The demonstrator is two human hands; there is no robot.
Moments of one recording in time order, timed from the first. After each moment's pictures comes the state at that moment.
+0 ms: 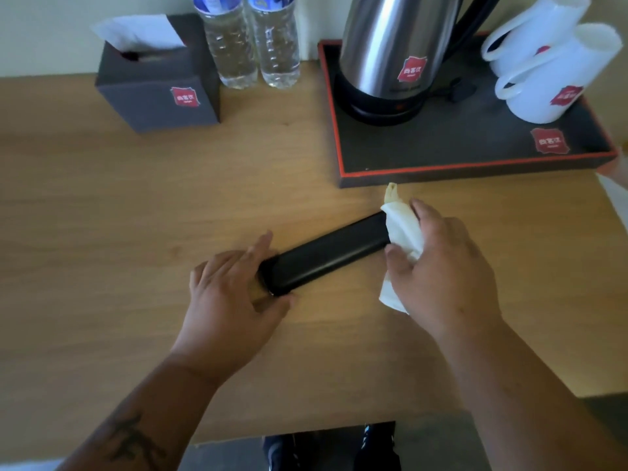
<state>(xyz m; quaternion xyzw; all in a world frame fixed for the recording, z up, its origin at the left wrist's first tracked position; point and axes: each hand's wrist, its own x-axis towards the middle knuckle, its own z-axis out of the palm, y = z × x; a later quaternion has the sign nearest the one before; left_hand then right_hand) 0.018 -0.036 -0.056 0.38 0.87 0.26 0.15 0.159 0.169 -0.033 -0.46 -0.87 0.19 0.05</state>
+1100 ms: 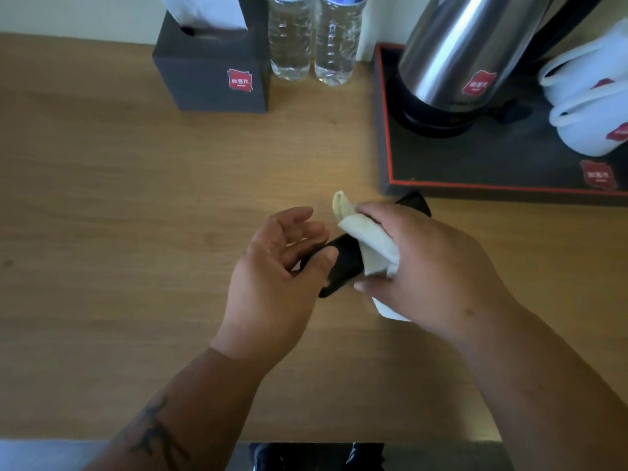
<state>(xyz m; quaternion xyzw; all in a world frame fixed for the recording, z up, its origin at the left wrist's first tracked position) 0.024 -0.009 -0.034 0.11 0.73 0.63 0.25 0.107 0.146 -0.003 -0.20 -0.97 0.15 -0.04</state>
